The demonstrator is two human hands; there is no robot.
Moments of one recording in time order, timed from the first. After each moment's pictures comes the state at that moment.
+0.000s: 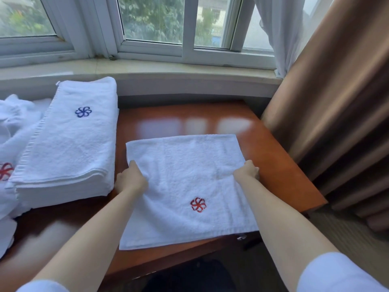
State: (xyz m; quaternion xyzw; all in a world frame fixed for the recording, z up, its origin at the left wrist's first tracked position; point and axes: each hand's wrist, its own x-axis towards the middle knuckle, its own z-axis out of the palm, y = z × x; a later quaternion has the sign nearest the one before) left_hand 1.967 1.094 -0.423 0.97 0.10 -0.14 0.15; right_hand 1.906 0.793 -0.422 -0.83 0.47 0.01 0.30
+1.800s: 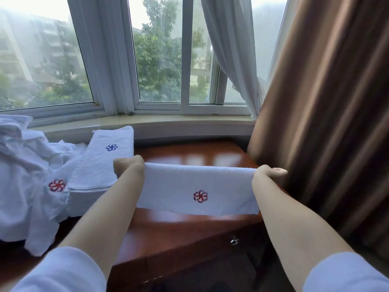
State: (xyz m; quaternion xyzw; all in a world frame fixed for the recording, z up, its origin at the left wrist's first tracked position) left_hand 1.916 1.106 -0.275 0.71 0.33 0.11 0.61; right_hand 1.794 0.808 -0.293 -0.57 0.52 -0.36 0.53
